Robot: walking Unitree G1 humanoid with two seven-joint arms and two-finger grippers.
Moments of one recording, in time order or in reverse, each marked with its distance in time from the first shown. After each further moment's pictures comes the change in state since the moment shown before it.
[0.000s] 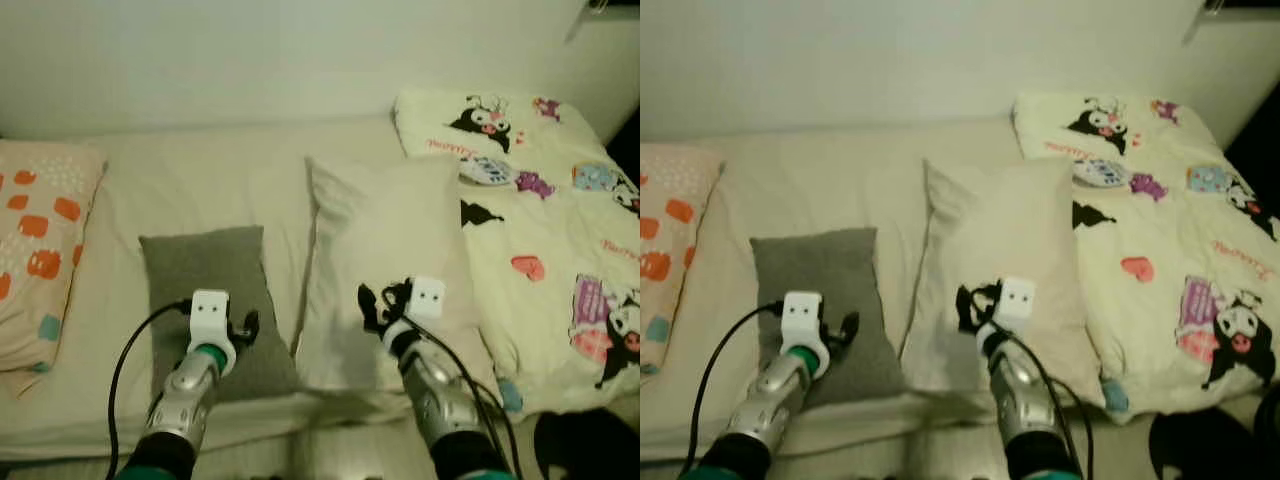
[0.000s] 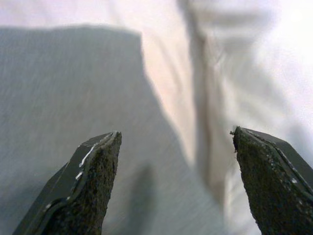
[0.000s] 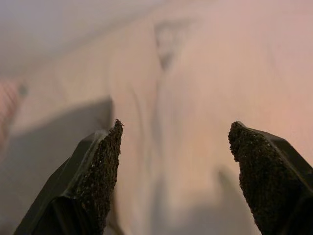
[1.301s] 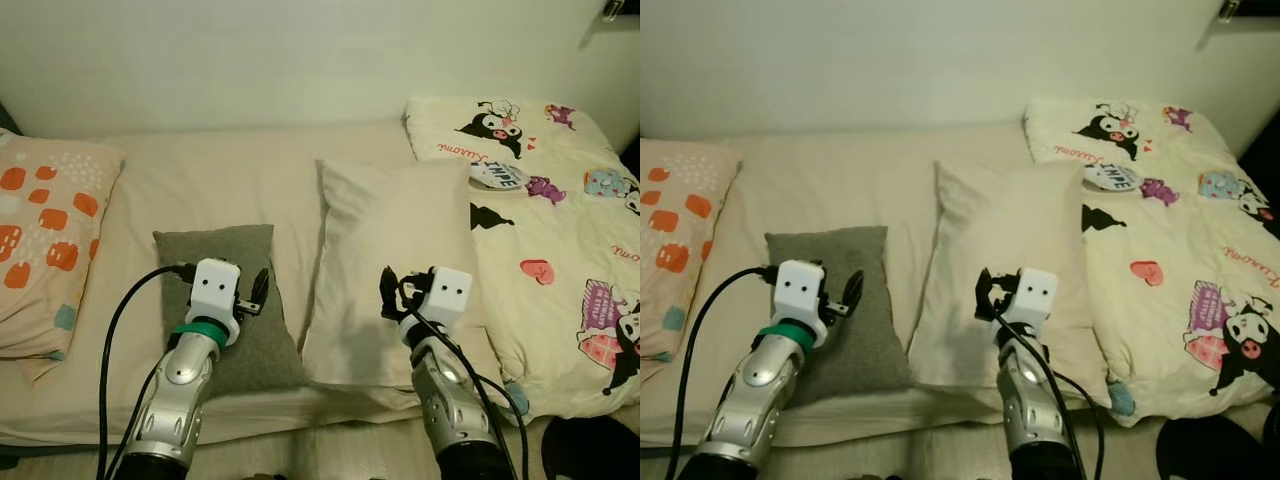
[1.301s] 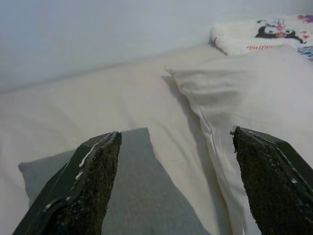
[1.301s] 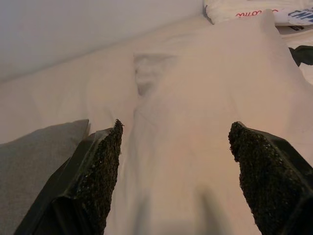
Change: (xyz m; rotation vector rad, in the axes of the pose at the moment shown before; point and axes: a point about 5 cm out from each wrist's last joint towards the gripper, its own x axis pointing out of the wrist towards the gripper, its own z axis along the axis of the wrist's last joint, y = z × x) left arm -0.020 -0.019 0.053 0.278 -0.265 -0.031; right arm -0.009 -0.003 0.010 -0.177 -0.082 -0.140
